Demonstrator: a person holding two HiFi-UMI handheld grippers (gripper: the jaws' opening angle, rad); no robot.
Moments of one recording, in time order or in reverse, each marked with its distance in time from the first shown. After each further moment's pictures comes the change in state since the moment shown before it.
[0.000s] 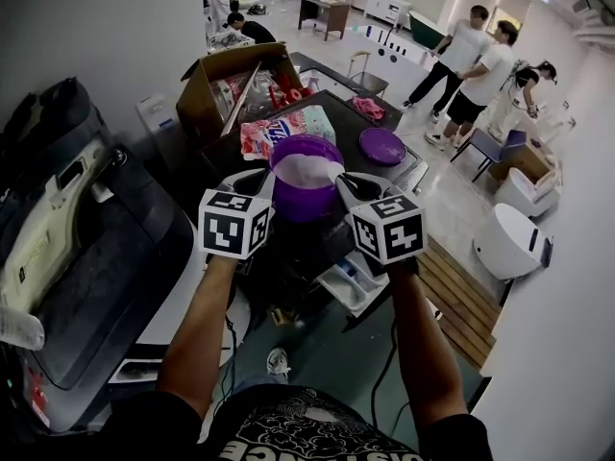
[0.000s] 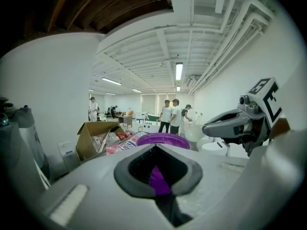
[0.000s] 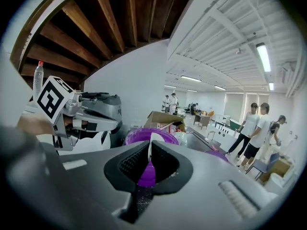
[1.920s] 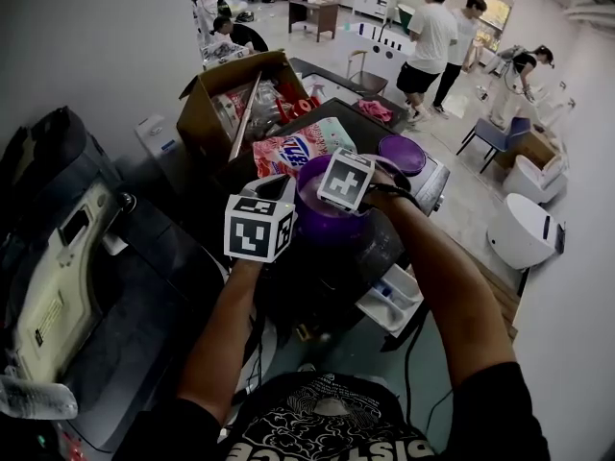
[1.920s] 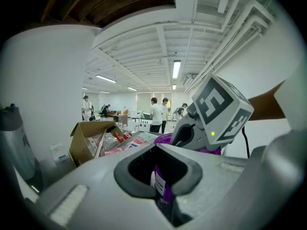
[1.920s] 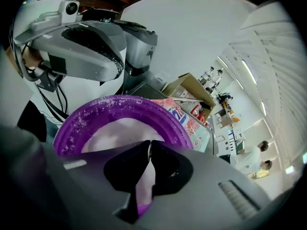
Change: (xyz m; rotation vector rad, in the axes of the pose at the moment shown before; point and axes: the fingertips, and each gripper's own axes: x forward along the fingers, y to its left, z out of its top) left arm 0.056 0.047 0.003 0.025 0.019 -0.072; right arm 0.176 0.012 -0.034 -0.615 0.552 0.248
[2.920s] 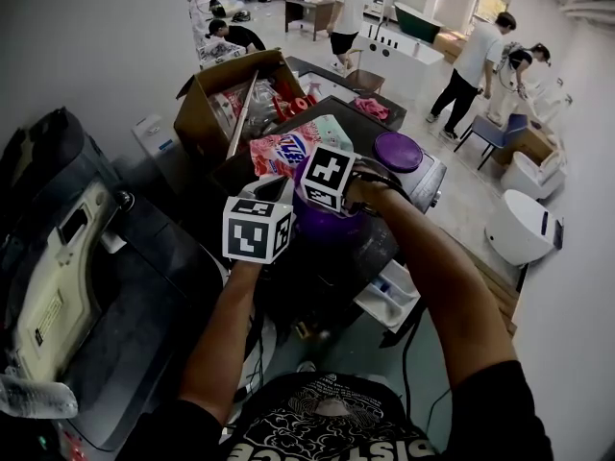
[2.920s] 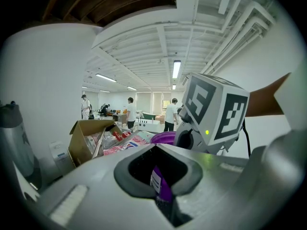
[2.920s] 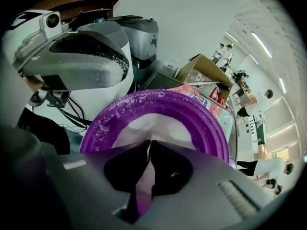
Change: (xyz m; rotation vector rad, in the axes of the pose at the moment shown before) left arm -0.004 -0.005 -0.005 -0.014 0.004 -0.007; right arm -0.007 0.037 -0.016 0.113 0.202 0.186
